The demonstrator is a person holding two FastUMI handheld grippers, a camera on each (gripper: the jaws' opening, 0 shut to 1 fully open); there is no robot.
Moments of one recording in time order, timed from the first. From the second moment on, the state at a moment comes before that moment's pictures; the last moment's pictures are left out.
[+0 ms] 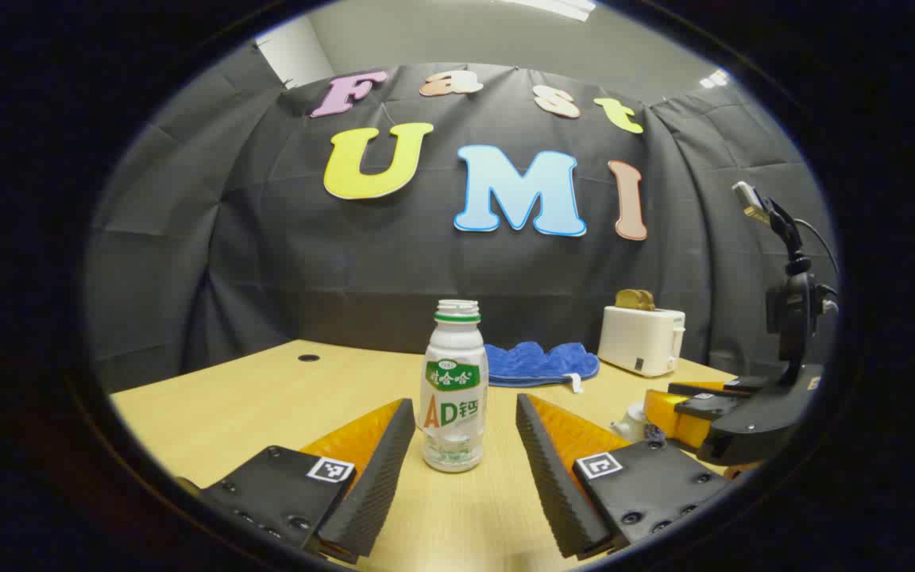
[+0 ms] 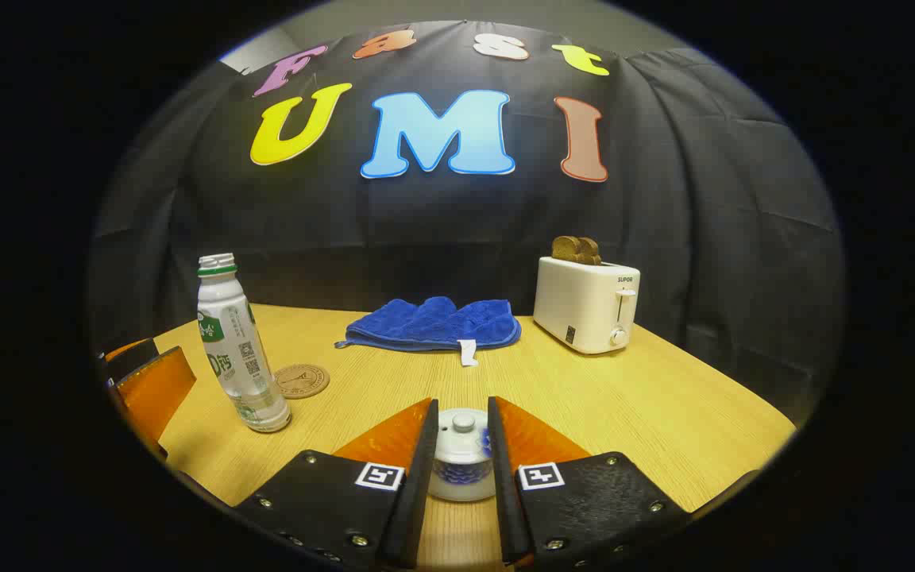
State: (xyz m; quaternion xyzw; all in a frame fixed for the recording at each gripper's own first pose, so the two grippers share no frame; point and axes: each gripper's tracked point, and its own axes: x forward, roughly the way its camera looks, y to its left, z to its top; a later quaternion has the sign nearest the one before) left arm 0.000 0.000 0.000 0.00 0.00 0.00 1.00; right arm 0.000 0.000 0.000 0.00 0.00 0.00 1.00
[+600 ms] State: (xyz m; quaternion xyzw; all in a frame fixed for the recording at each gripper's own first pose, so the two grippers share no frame) left arm 0.004 0.000 0.001 0.00 0.00 0.00 1.00; right arm 0.013 0.000 0.007 -0.02 -0.01 -0.01 1.00
